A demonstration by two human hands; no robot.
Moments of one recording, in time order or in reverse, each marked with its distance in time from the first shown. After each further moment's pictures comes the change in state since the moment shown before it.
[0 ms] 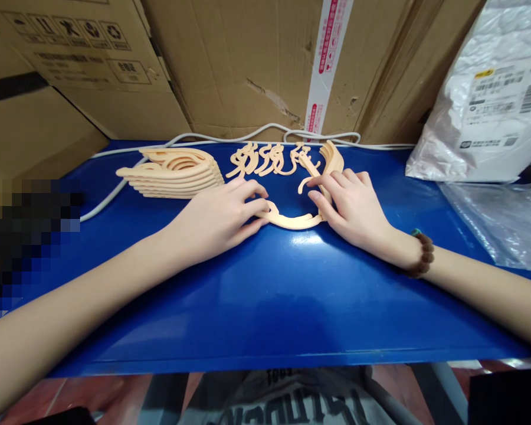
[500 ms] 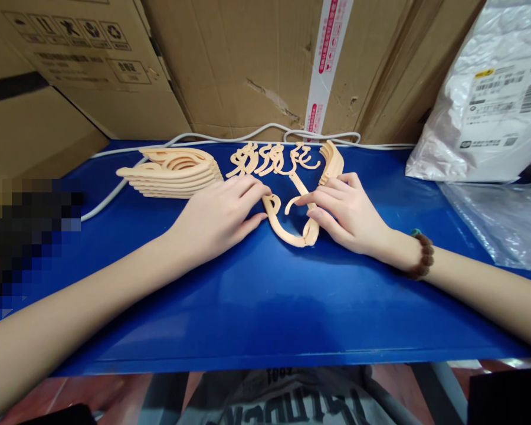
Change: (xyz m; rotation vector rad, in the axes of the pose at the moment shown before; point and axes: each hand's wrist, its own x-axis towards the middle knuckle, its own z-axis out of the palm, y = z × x) left_hand 0.001 0.005 0.001 0.043 0.037 -0.123; right_hand -0.003 -0.001 -0.005 0.211 0.039 -0.329
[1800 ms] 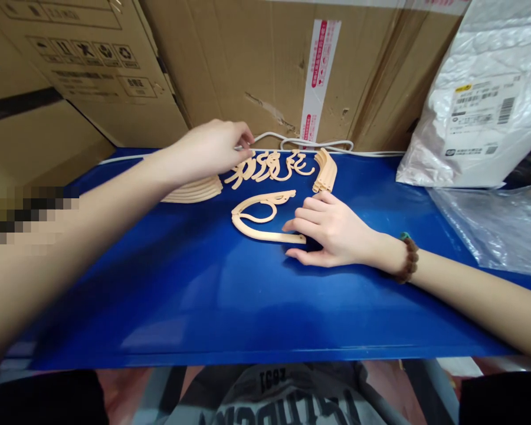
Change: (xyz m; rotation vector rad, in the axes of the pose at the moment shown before) left_hand 0.084 -0.061 -0.021 -0.106 -0.174 -0.386; right_hand 0.002 -0.007 0.000 -0.082 -0.040 -0.326
